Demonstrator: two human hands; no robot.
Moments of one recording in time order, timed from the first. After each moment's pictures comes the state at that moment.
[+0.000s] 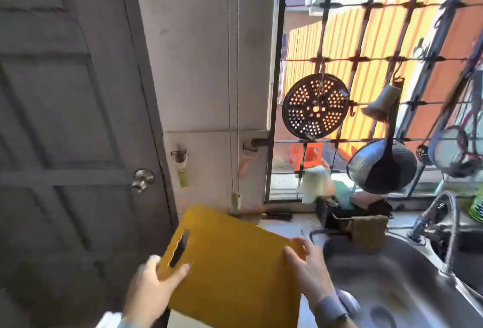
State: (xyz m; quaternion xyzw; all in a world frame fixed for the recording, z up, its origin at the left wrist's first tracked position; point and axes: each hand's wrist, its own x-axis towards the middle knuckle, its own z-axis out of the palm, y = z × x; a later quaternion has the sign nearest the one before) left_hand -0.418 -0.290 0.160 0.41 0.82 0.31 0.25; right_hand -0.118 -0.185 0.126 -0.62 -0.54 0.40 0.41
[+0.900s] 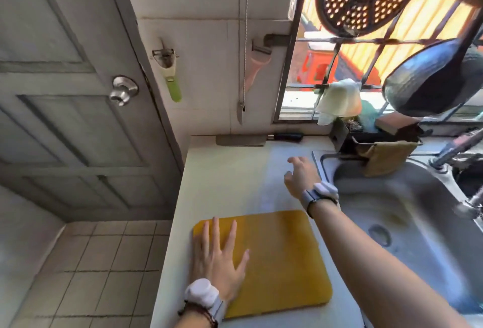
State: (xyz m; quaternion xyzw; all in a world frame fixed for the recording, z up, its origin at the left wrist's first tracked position) left_hand -0.307 -0.281 -0.030 0.61 0.78 0.09 0.10; right_hand -0.134 -0.051 0.022 -0.66 -0.72 0.15 0.15
